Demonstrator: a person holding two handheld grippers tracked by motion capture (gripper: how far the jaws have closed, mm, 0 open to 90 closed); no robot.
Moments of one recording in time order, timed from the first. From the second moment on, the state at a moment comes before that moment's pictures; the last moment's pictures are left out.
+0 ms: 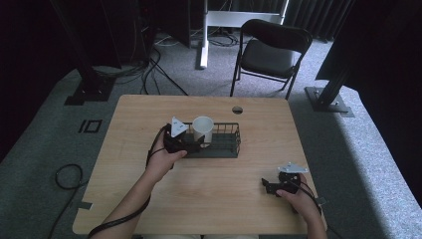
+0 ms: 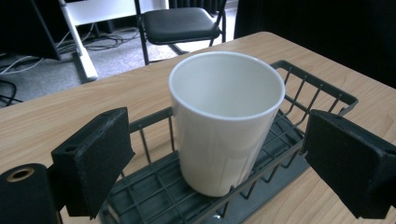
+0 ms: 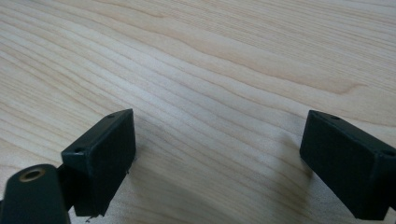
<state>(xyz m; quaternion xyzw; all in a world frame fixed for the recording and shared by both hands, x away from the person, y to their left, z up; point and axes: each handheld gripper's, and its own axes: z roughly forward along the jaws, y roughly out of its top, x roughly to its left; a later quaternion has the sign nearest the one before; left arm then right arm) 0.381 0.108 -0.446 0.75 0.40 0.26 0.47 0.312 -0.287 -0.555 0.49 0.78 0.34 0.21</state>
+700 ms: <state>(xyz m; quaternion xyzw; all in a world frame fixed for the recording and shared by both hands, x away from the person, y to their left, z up) 0.348 0.143 -0.451 0.73 0.40 0.27 0.48 0.312 -0.287 -0.555 0.49 0.78 0.34 0.21</state>
